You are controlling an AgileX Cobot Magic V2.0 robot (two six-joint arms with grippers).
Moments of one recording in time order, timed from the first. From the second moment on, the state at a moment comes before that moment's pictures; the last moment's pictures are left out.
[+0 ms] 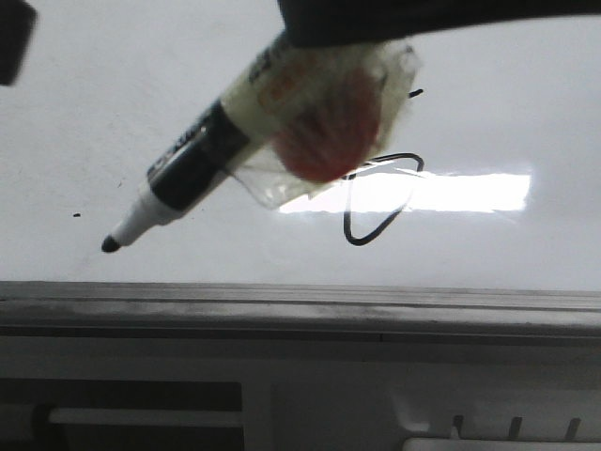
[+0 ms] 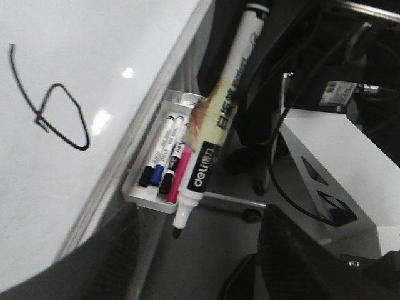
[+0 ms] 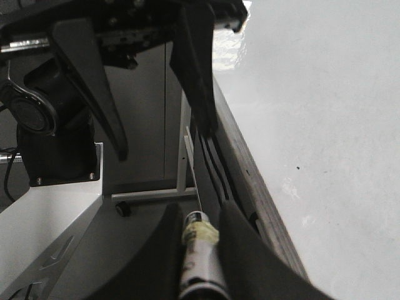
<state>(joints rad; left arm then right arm) -0.56 0.83 -0.66 -0.99 0.91 1.27 0.79 0.86 -0.53 1.46 0.35 -1.72</state>
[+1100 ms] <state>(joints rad) -0.70 1.18 -0.73 -1.09 0.82 1.31 0.79 0.86 -0.54 1.42 0.39 -1.73</state>
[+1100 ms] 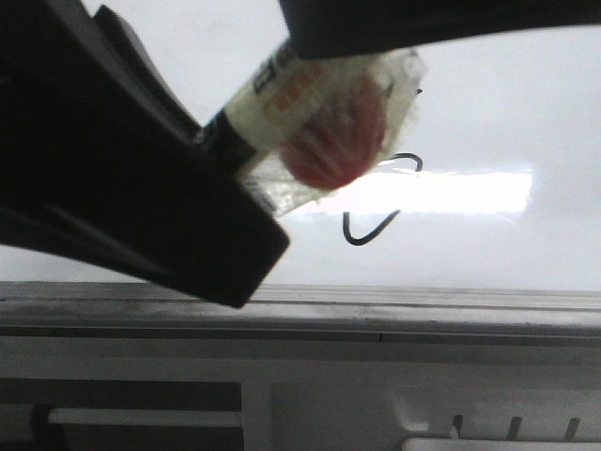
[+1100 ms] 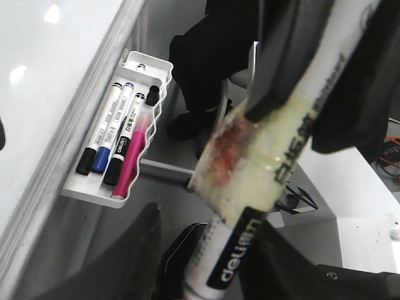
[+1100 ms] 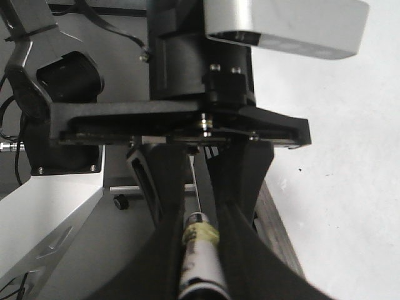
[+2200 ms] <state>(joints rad) -0.71 1.19 -0.73 -1.10 0.87 1.38 0.79 0.93 -0.55 1.43 0.43 -1.68</state>
